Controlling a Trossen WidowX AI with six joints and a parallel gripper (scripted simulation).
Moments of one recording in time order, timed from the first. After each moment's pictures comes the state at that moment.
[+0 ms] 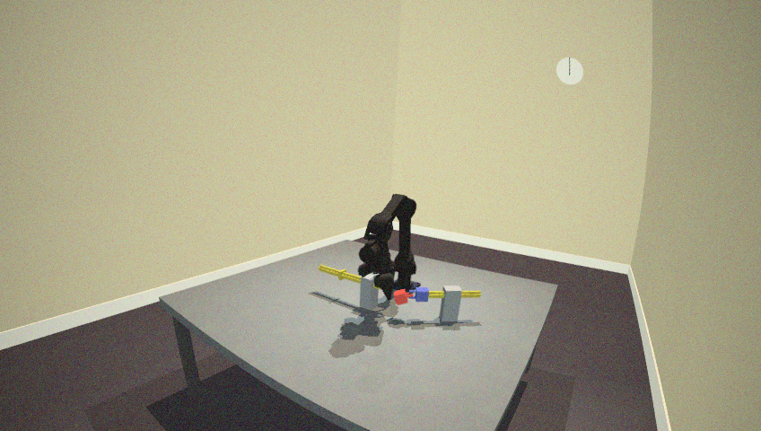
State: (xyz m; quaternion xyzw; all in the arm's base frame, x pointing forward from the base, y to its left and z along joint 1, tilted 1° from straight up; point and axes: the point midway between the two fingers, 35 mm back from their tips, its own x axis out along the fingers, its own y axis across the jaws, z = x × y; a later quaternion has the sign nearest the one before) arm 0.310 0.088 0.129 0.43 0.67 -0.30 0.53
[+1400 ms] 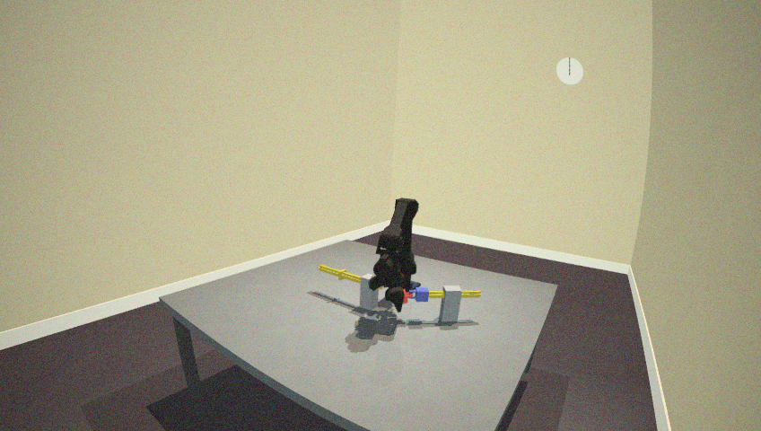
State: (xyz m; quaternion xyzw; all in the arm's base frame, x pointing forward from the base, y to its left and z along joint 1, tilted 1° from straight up) arm 0.293 0.123 0.081 0.43 0.67 -0.30 0.53
